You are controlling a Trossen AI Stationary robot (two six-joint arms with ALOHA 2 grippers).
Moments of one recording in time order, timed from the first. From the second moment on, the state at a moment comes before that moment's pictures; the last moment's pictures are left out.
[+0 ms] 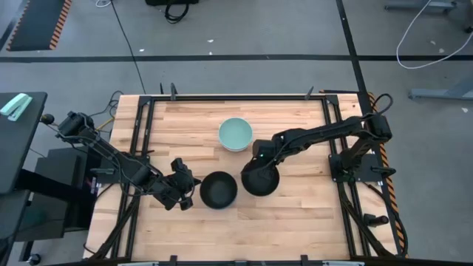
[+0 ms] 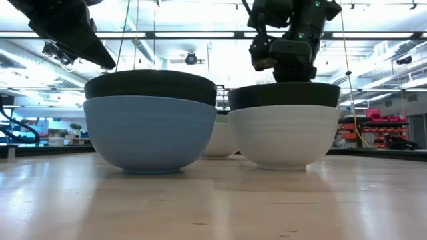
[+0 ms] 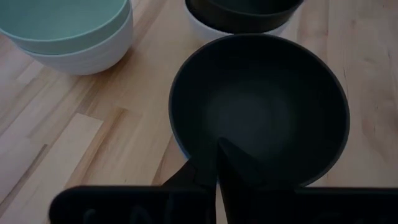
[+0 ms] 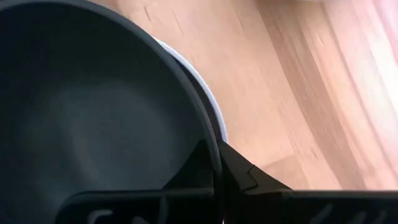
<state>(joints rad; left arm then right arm) -0.60 1.22 0.75 -0.42 -0.65 -0.70 0.02 1.64 1.14 -0.78 0.05 0.46</state>
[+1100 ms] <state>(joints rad) -0.60 1.22 0.75 -0.42 -0.65 -0.70 0.02 1.61 1.09 -0.69 -0.05 0.50</state>
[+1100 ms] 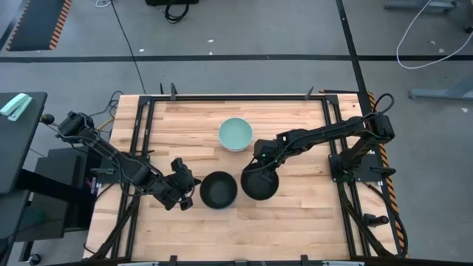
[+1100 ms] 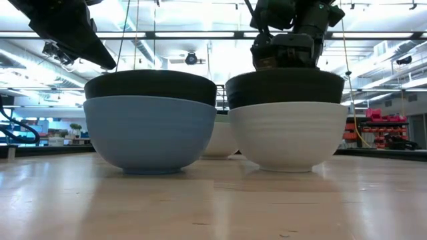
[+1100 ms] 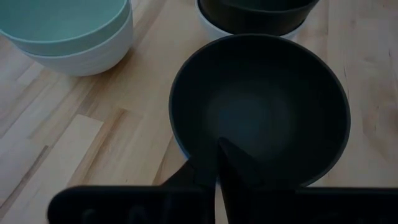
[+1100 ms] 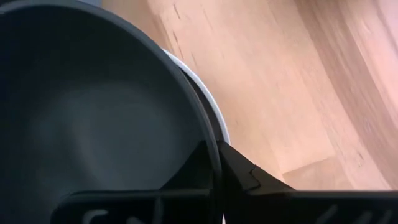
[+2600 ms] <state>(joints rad) -0.60 1.22 0.75 -0.42 -0.65 -0.70 0.01 1.61 1.17 -0.80 0.01 0.52</state>
